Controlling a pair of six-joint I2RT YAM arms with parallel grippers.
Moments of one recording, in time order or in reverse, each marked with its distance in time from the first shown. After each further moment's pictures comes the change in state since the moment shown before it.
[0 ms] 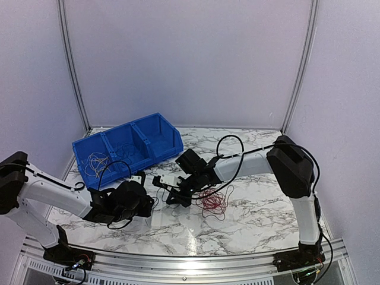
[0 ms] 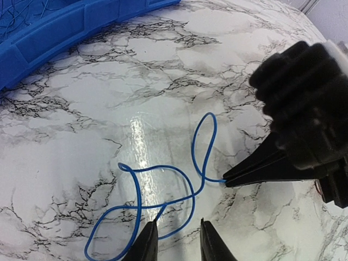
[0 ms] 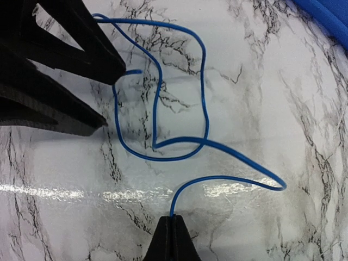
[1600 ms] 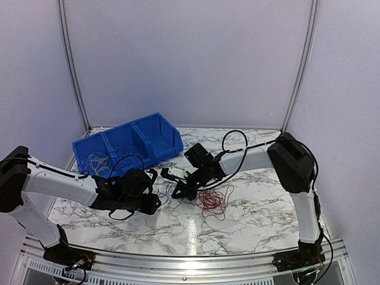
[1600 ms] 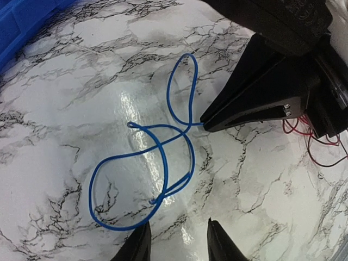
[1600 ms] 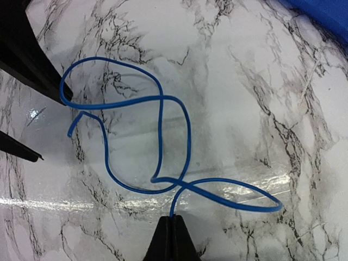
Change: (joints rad) left arm 0.070 0.053 0.151 -0.197 0.243 0.173; right arm -0.086 0.017 0.003 0.001 -0.095 0.029
